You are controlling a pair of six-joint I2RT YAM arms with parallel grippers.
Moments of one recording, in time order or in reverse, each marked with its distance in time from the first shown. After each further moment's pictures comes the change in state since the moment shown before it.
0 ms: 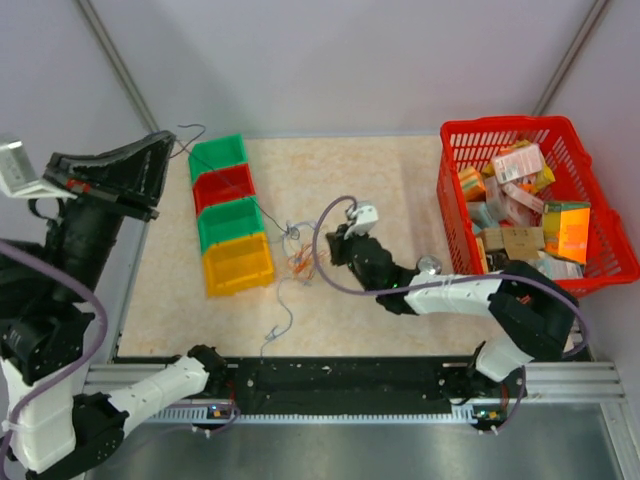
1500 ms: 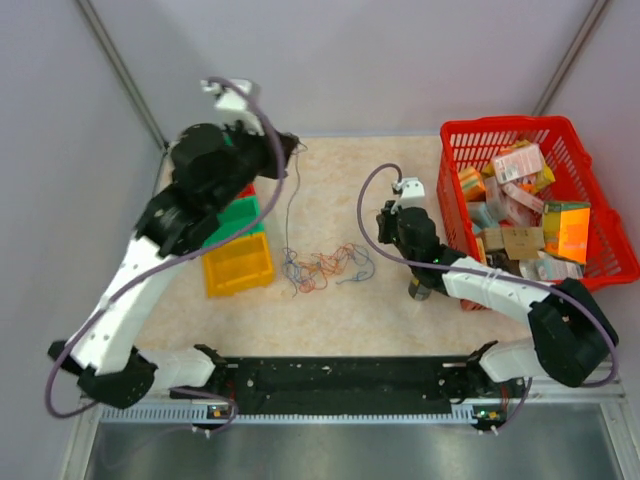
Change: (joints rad) left arm 0.000 0.315 -0.079 -0.069 -0.001 0.053; right arm -0.390 -0.201 -0.016 -0.348 -0.094 -0.084
